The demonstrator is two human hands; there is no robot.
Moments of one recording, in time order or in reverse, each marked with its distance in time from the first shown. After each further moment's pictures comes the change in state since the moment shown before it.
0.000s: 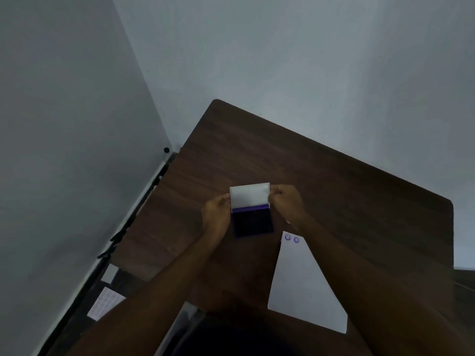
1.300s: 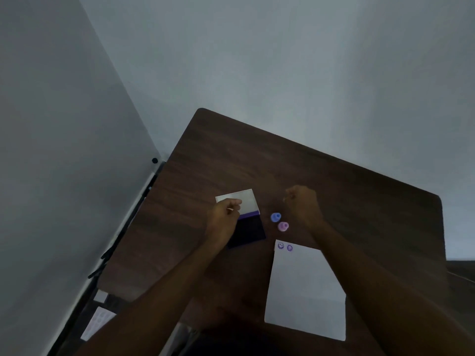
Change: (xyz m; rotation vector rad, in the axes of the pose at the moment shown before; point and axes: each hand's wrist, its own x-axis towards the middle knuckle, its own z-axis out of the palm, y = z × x) left_hand 0.012 0.017 0.029 0.226 -0.157 0.179; right_hand 0.020 0.018 -0.053 -0.387 0.150 0.087
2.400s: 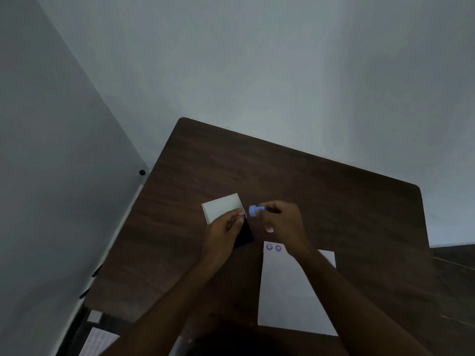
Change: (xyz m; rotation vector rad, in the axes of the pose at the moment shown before) left_hand -0.041 0.022 0.011 -0.073 -0.132 0.090; right_hand -0.080 -0.014 -0.002 0.695 -0.043 -0.012
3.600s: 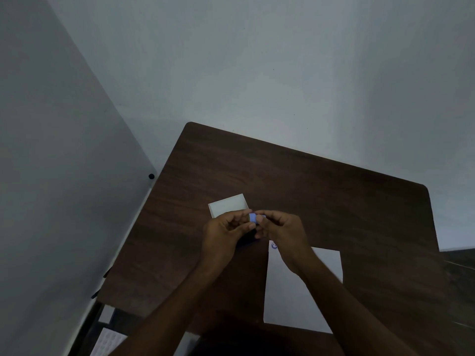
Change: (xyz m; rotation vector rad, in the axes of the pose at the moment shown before) left_hand -0.029 0.028 -0.014 -0.121 0.059 0.132; right_hand -0.037 0.009 0.006 0.237 -0.132 -0.145
